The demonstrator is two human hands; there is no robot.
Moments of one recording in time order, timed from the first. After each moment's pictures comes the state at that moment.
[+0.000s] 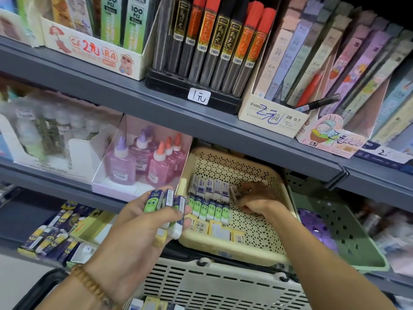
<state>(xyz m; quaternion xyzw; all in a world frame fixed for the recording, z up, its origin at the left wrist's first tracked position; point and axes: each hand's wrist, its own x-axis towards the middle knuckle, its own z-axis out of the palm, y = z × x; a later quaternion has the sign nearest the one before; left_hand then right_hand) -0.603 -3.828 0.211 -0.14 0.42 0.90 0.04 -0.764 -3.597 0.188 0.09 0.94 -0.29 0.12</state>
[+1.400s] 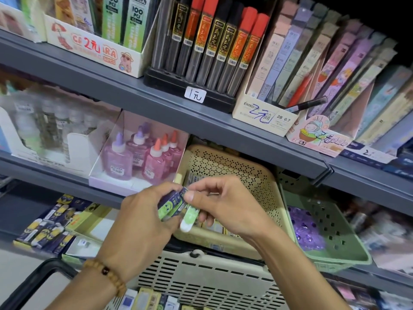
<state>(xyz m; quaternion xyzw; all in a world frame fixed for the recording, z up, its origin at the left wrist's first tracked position) -0.595 -3.825 0.213 -0.04 0.83 0.54 -0.11 -0.657 -3.669 0.251 -0.17 0.81 -0.53 0.17</state>
